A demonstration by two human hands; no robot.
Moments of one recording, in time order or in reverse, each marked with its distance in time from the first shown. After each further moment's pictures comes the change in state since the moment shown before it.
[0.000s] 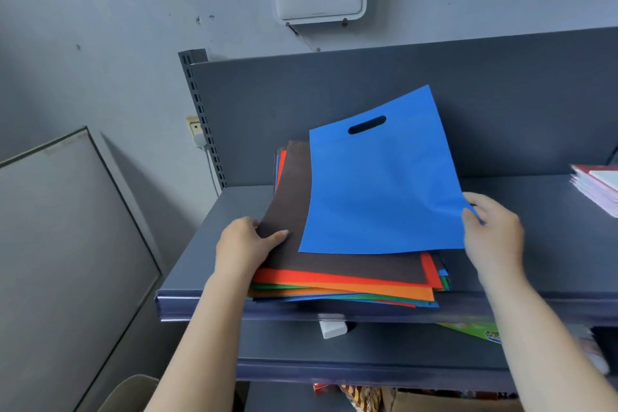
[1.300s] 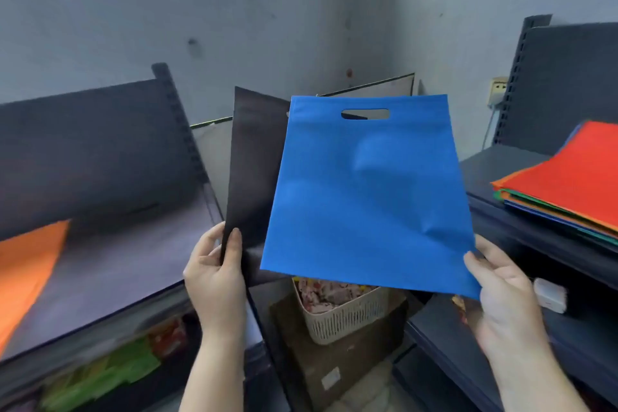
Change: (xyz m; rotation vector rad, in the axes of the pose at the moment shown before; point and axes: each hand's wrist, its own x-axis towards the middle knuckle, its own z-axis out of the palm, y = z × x) left_hand -0.464 -0.124 -0.139 -0.599 1.316 -0.233; right_hand -0.302 -0.082 -0.023 0.904 -1.133 0.438
